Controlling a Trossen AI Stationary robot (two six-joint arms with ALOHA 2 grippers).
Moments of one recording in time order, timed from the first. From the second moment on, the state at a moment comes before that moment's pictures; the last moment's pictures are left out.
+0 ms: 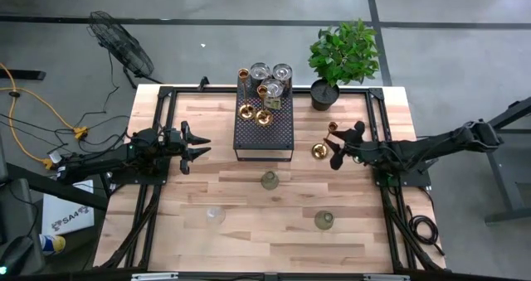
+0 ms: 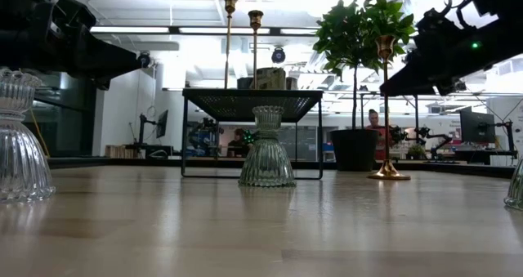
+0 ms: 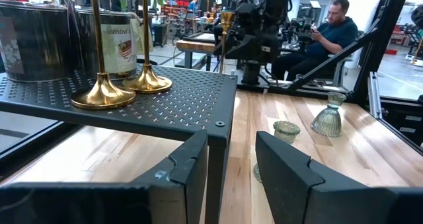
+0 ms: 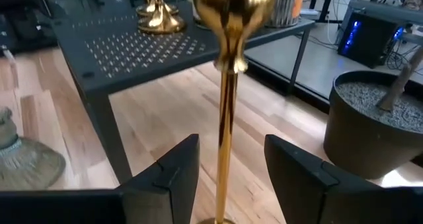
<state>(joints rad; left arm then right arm) 0.21 0.01 0.02 0.00 0.07 -0.08 0.12 0.70 0.21 0.11 0.73 0.28</state>
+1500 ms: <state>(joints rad) 0.21 0.01 0.02 0.00 0.07 -0.08 0.10 0.72 0.47 -0.12 0.70 0.29</state>
